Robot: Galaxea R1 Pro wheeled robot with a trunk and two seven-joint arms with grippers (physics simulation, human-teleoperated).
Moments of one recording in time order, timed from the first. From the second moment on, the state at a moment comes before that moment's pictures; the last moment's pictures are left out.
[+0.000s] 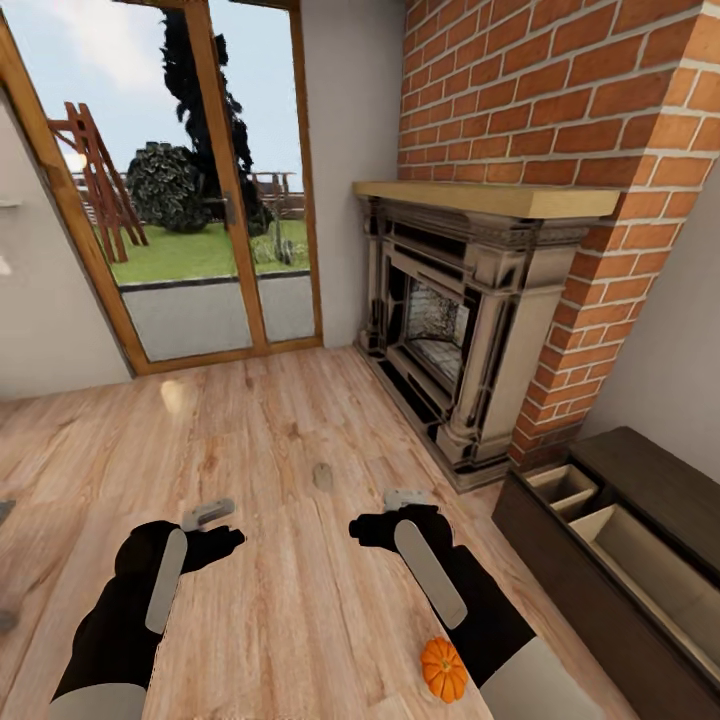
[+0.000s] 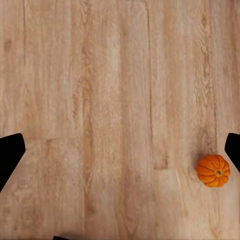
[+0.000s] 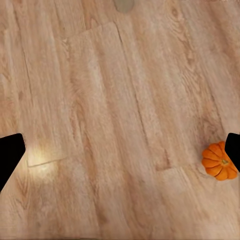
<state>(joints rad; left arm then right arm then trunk) -0.46 -0.05 0.25 -1.30 0.19 1.04 0.16 -0.58 0.15 0.46 -1.19 -0.72 0.84 -0.58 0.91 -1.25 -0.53</state>
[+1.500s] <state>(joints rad) -0.46 -0.04 0.25 -1.30 0.20 1.04 0.16 -0.58 0.14 0.47 -1.19 -0.72 0.83 -0.57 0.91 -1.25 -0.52</state>
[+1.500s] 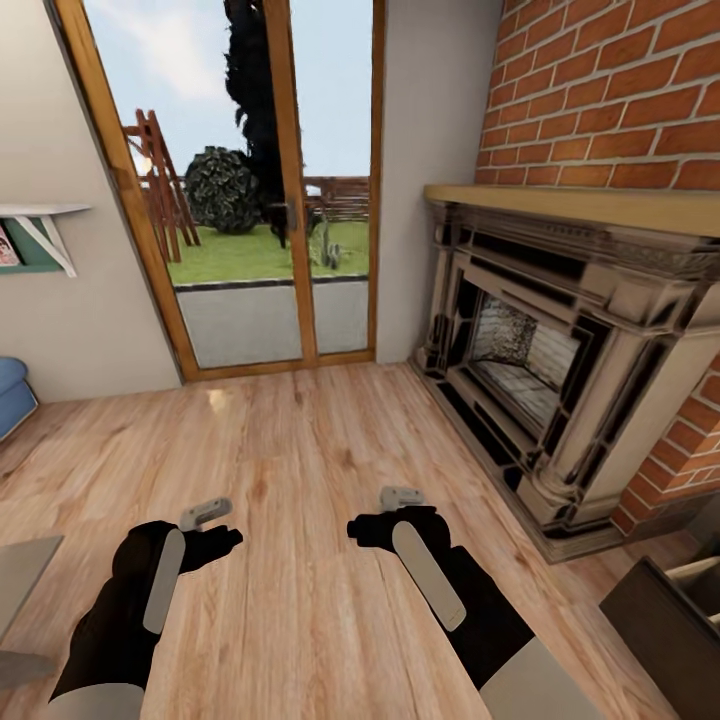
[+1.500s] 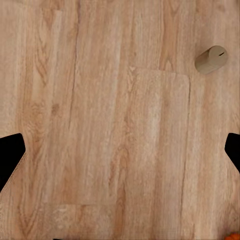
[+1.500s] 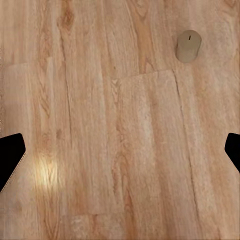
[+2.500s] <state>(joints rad) -0.46 -0.05 0.25 -1.30 0.20 1.04 0.16 -0.58 0.15 0.48 -1.19 -0.73 0.83 -0.57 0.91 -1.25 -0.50</state>
